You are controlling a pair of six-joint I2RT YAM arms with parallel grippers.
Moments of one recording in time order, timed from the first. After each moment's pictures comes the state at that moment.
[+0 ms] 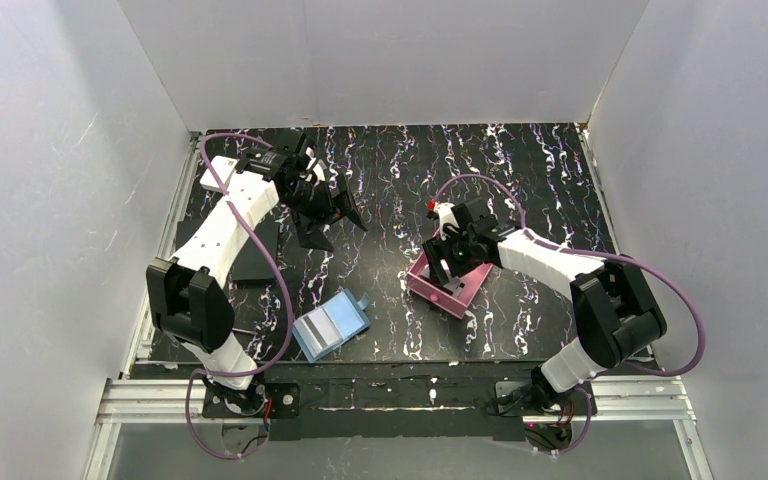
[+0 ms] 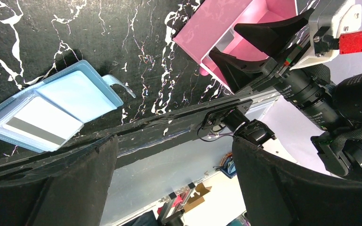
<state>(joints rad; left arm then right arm) -0.35 1.65 1.58 -1.17 0.47 -0.68 0.54 1.54 0.92 -0.41 -0.25 0.02</state>
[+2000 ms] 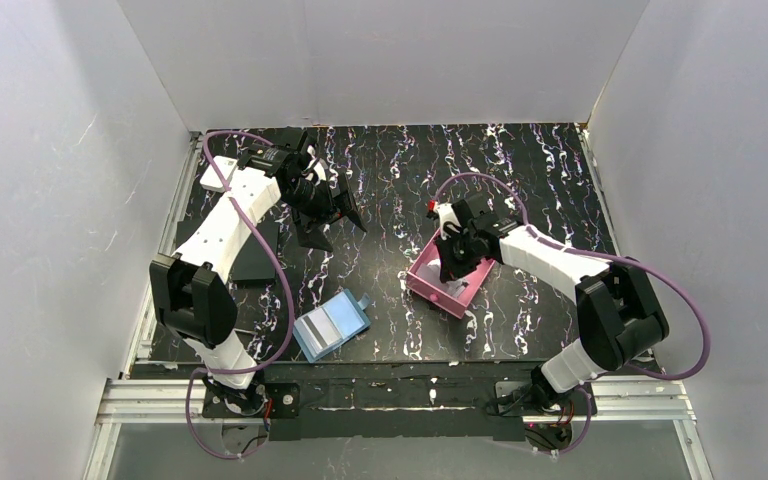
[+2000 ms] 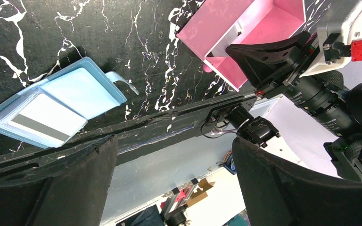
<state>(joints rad) -0.35 1.68 1.62 -1.22 0.47 -0.66 0.54 1.52 0.95 -0.51 -0.29 0.02</state>
